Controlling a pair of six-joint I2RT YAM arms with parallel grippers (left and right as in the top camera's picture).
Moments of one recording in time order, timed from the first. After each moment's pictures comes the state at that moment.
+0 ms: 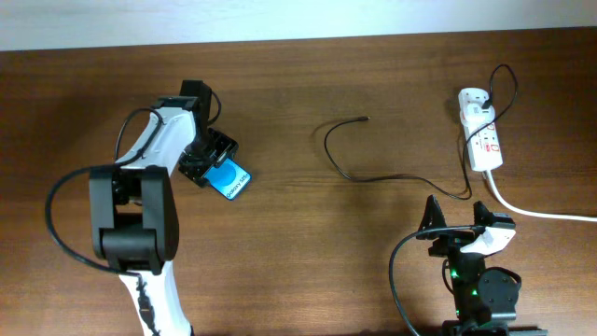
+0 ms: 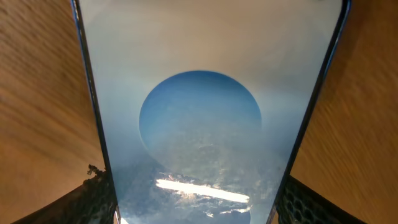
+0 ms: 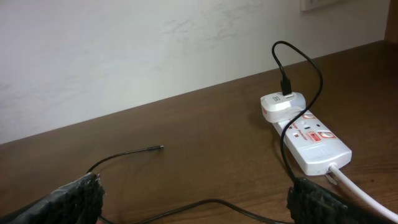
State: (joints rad) left arm -0.08 2.14 1.58 -0.98 0.10 -0.95; right arm -0.03 0.01 0.01 -0.08 0.02 0.28
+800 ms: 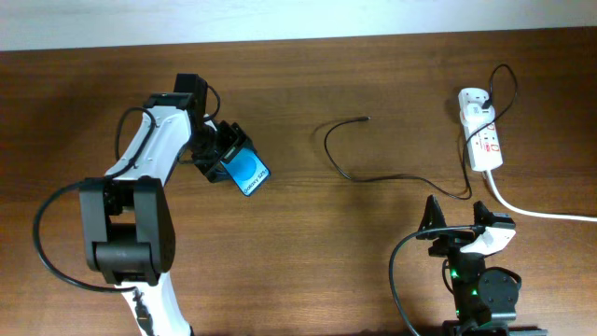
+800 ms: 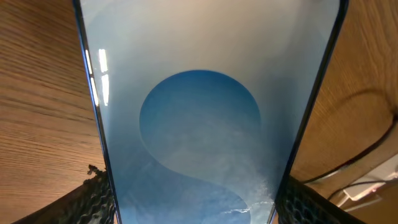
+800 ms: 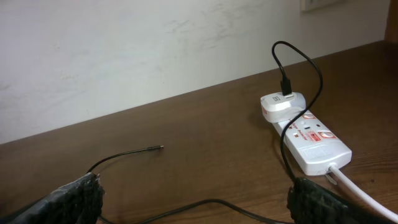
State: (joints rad) left arm -0.08 2.07 1.58 -1.01 0.45 -0.74; right arm -0.03 0.01 0.01 -0.08 0.02 0.28
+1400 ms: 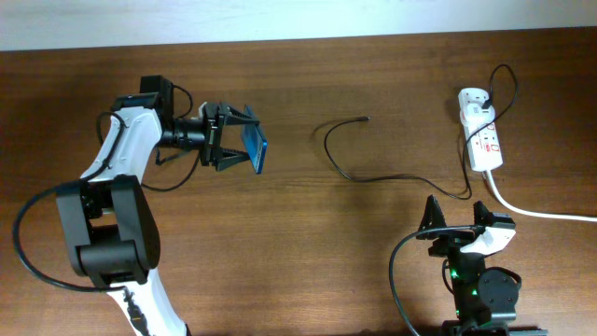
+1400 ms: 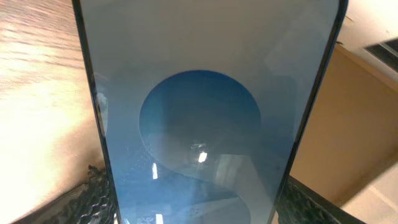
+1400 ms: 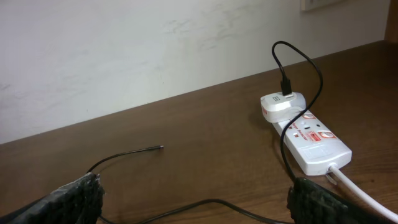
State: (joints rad) left arm 0.05 2.07 1.58 -1.03 1.21 -0.63; right arm -0.03 0.01 0.01 -0.08 0.02 0.28
